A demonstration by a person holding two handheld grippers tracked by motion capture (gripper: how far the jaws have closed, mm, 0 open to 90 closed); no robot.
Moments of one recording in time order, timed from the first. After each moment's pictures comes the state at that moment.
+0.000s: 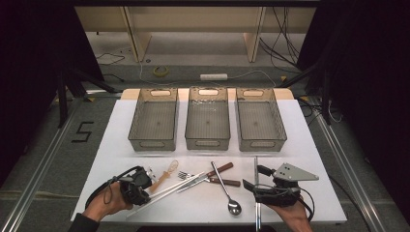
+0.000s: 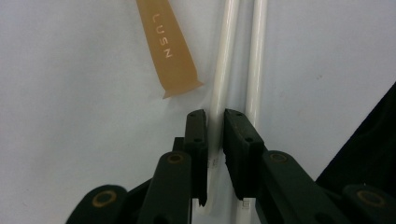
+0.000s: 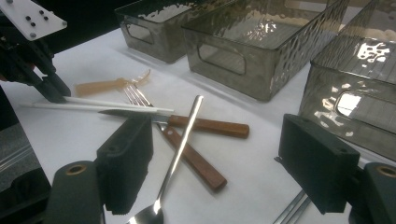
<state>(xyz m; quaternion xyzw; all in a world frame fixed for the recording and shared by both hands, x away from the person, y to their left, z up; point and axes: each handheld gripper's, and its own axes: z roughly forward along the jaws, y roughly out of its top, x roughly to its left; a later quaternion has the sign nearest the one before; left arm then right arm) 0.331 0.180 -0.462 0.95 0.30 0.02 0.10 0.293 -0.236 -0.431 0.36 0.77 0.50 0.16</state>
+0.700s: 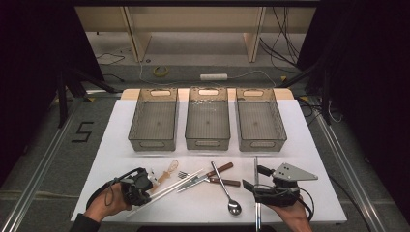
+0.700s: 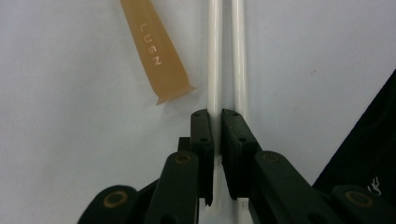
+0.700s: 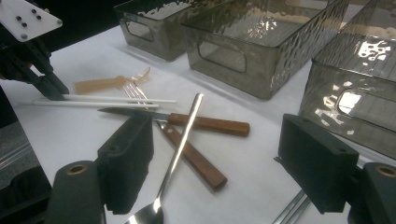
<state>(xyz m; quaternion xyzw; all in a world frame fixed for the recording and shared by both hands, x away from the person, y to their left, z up) 0.327 0.178 -0.461 0.96 0.26 0.04 0.11 0.294 -0.236 -0.432 0.36 0.77 0.49 0.16</state>
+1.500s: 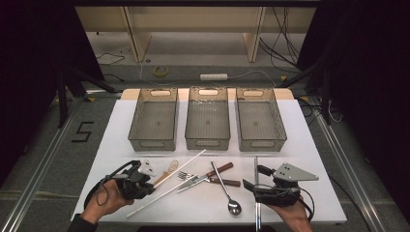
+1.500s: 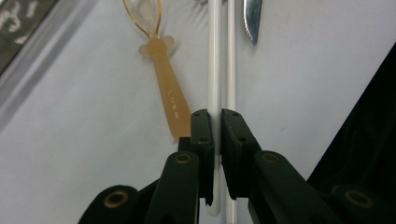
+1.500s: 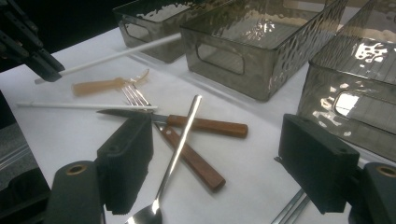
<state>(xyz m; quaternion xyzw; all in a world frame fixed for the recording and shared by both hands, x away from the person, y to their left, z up) 0.324 0.182 -0.425 0.93 0.30 0.07 0.22 0.293 -0.236 -0.431 0.36 0.77 0.50 0.17</state>
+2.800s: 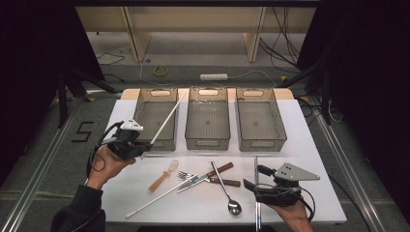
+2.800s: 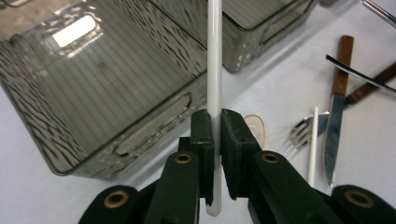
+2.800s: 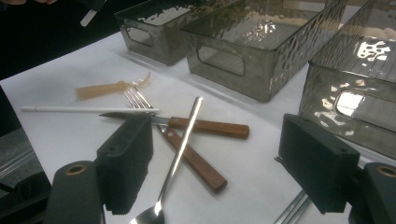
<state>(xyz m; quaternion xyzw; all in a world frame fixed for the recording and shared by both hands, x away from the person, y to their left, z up) 0.398 0.207 -0.375 0.84 0.40 0.15 0.33 0.294 -0.238 -0.431 0.37 0.76 0.50 0.16</state>
